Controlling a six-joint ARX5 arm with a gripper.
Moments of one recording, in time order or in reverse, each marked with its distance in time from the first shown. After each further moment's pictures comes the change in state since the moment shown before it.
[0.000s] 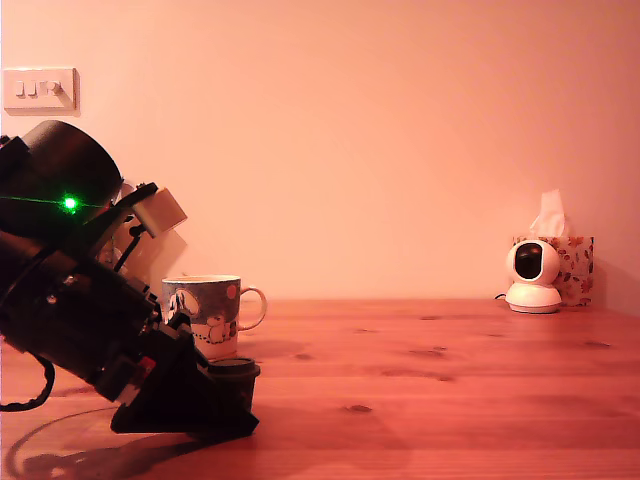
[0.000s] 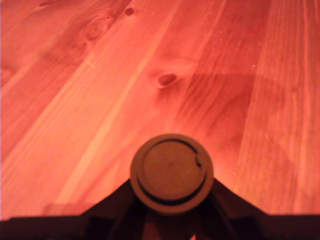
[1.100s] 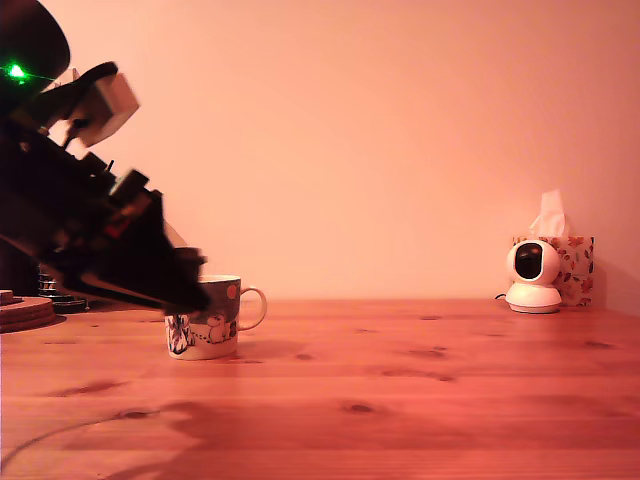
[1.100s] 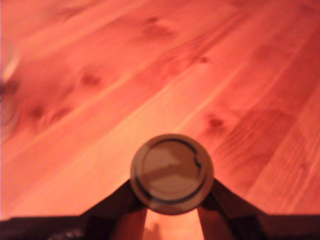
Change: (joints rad) arm 0.063 -0.403 0.044 -0.411 -0.192 -0.409
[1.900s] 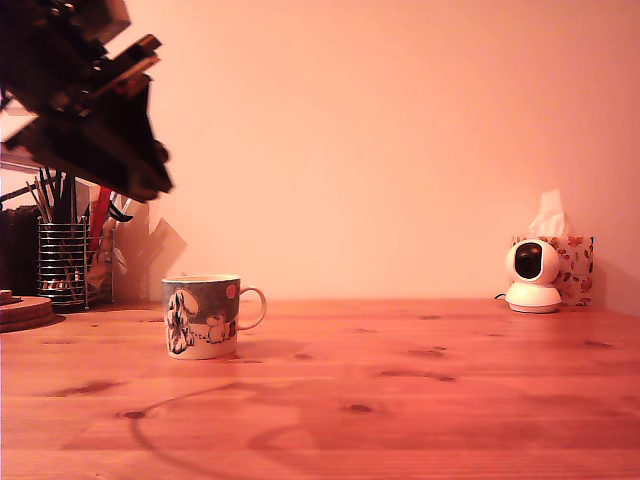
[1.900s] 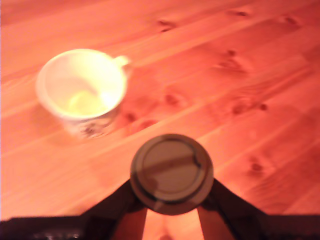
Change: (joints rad) arm 0.132 0.000 0.458 -0.560 -0.066 -0.071
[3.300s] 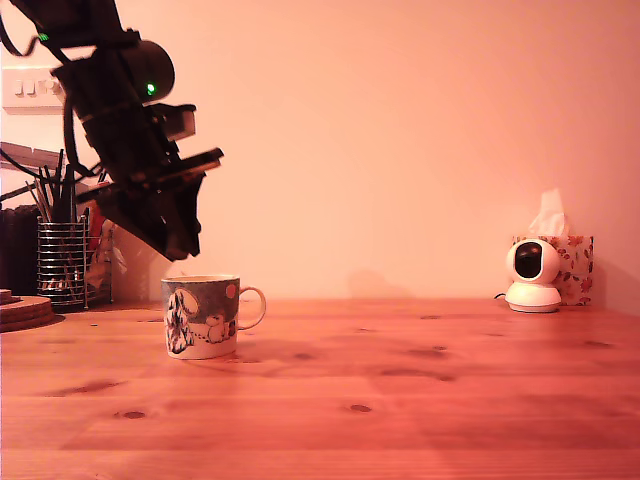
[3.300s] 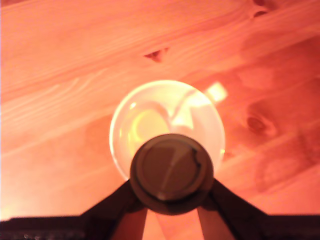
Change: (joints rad) arm 0.050 0.596 0.597 -0.278 -0.086 0.034
